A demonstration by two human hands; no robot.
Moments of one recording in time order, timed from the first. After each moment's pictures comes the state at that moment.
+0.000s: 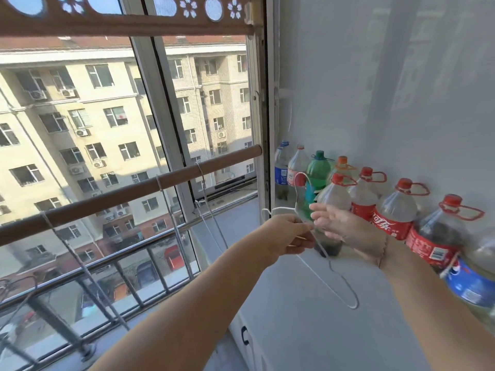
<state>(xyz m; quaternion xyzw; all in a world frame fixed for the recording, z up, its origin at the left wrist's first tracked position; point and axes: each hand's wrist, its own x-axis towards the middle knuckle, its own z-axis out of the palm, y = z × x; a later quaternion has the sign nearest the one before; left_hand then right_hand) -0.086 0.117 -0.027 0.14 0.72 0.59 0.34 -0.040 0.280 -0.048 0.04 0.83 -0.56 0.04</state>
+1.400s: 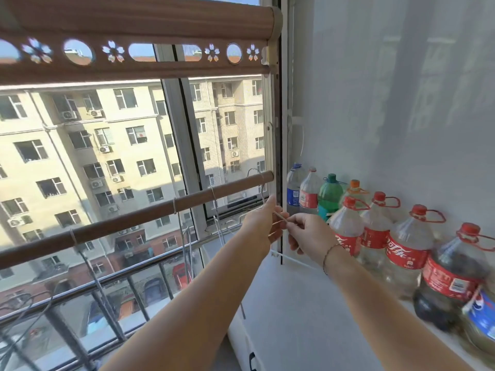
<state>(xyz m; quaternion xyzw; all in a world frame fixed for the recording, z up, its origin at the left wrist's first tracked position) -0.113 0.093 0.013 -0.06 0.63 0.76 0.18 -0.069 0.192 -0.010 0.06 0.86 -0.49 -0.13</state>
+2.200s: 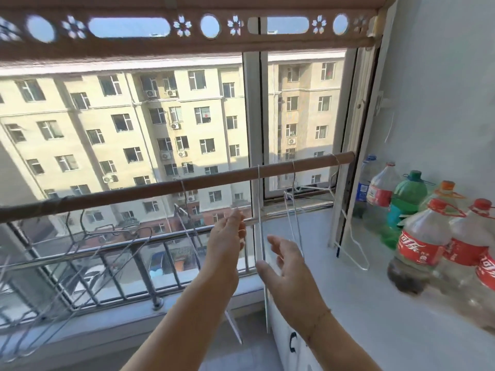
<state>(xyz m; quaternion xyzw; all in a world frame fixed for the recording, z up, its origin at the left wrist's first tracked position) -0.039 -0.070 -0.016 -0.12 0.62 0.77 -0.07 -0.001 0.037 -0.050 -0.12 0.81 -0.57 -0.09</state>
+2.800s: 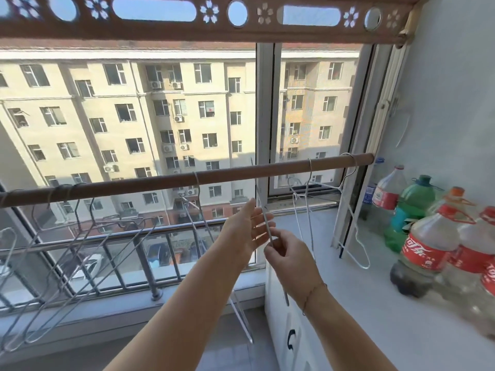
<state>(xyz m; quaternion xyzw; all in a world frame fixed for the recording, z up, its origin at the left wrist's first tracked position) -0.072 -0.080 -0.017 -0.12 0.54 0.83 0.08 -0.035 0.028 -0.053 -0.12 0.80 -0.58 -0.08</state>
